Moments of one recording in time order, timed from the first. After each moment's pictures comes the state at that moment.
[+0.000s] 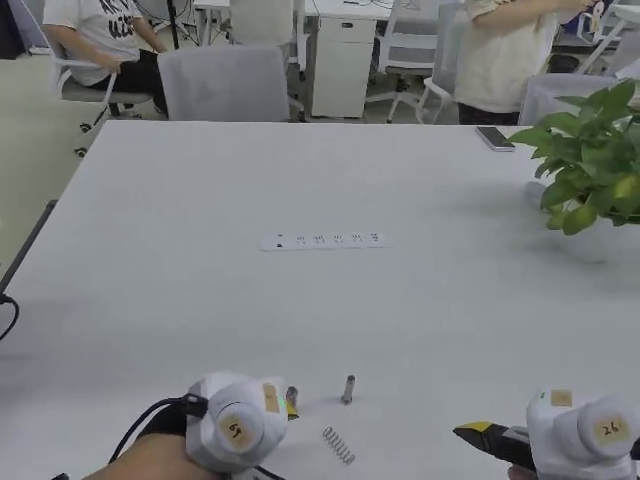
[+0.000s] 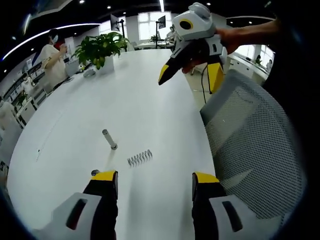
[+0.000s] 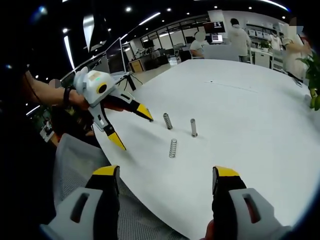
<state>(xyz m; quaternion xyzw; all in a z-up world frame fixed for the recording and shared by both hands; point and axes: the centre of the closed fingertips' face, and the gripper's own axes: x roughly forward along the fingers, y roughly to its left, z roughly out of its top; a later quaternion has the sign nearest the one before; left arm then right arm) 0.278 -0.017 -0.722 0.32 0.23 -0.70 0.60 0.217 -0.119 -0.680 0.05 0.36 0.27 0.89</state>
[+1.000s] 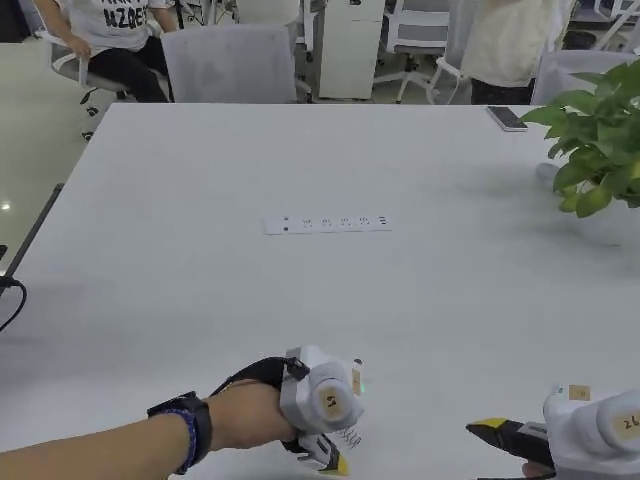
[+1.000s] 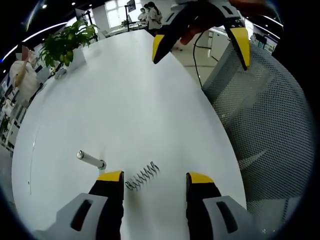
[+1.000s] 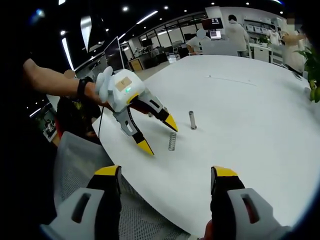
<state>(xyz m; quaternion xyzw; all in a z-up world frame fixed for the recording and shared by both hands) 0.281 -0.071 -0.777 0.41 0.24 -0.72 0.50 0.208 -0.126 -0.689 0.06 0.38 0.27 0.88</state>
